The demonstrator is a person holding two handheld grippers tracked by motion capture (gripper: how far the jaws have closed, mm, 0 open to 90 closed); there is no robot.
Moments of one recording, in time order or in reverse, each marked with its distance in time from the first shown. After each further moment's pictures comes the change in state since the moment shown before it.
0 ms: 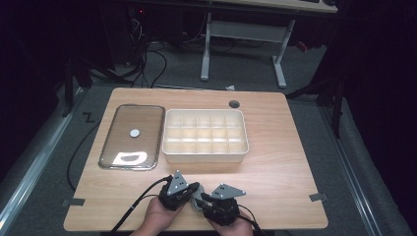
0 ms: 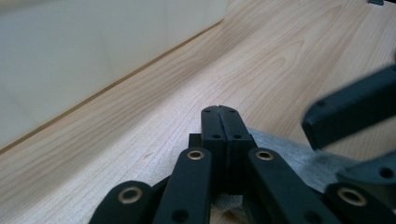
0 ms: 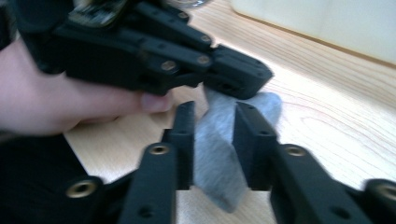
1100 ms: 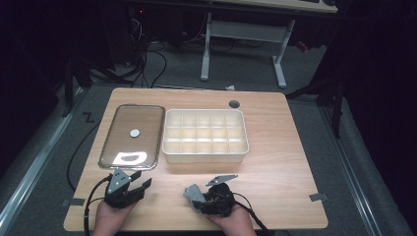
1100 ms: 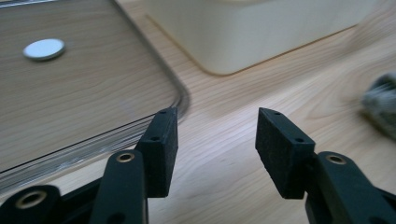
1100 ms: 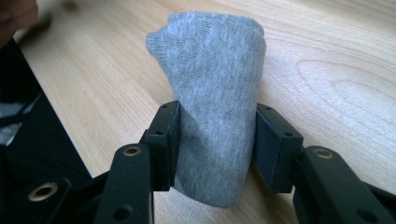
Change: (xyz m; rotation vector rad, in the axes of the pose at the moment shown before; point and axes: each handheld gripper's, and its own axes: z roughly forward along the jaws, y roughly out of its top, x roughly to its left) left arm 0.080 -0.046 -0.106 -0.023 0.301 -0.152; right arm -0.024 0.009 0.030 0.236 0.126 0.104
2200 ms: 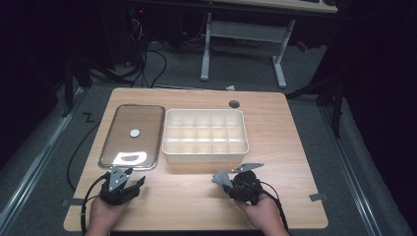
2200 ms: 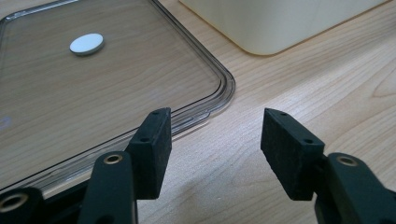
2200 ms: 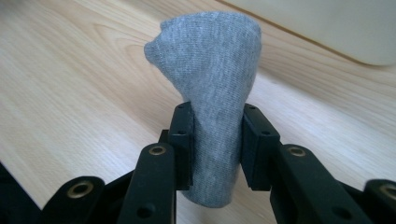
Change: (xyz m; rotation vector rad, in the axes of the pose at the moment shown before) left arm 0.012 -0.003 0.004 0.050 0.095 0.072; right arm -0.041 0.007 -0.066 0.018 -0.255 0.010
